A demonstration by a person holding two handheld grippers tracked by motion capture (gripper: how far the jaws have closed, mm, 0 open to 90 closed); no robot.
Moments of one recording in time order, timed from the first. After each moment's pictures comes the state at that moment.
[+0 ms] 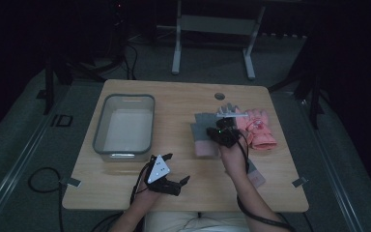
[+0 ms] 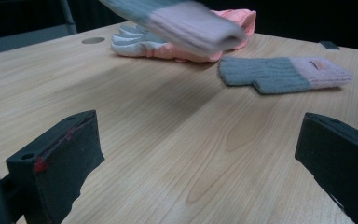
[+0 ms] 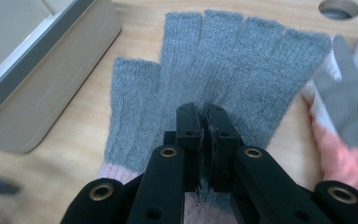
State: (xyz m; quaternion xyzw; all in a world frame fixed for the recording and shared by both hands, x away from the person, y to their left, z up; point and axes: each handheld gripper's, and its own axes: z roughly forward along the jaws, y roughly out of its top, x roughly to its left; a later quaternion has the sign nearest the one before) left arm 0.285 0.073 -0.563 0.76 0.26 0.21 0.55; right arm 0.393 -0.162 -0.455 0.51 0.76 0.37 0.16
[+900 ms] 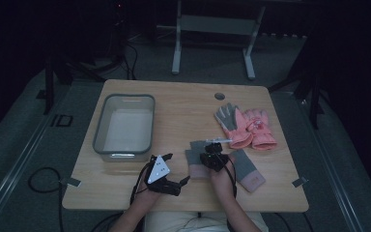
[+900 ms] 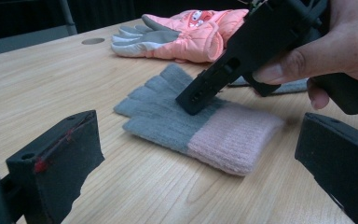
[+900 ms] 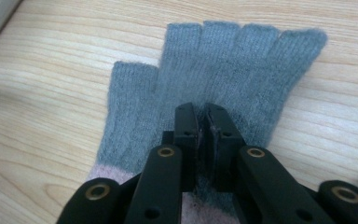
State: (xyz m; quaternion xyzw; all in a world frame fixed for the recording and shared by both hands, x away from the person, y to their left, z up) left arm 0.285 0.073 -0.563 0.76 0.26 0.22 0.55; right arm 0.361 -0.142 -0.541 0.55 0.76 0.31 0.13
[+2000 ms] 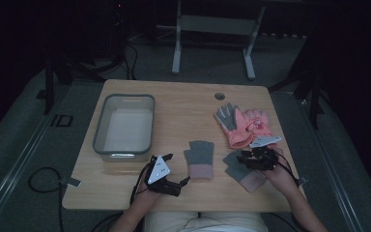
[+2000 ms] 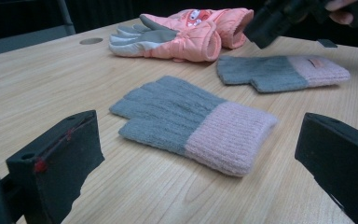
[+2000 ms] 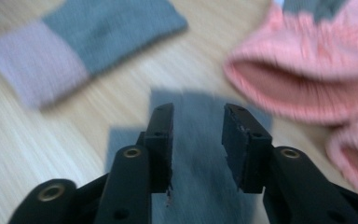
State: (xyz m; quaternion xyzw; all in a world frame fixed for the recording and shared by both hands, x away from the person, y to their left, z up) left arm 0.284 0.073 -0.563 0.76 0.26 0.21 0.55; right arm 0.359 -0.298 -0.509 0.34 0.87 0.32 0.14
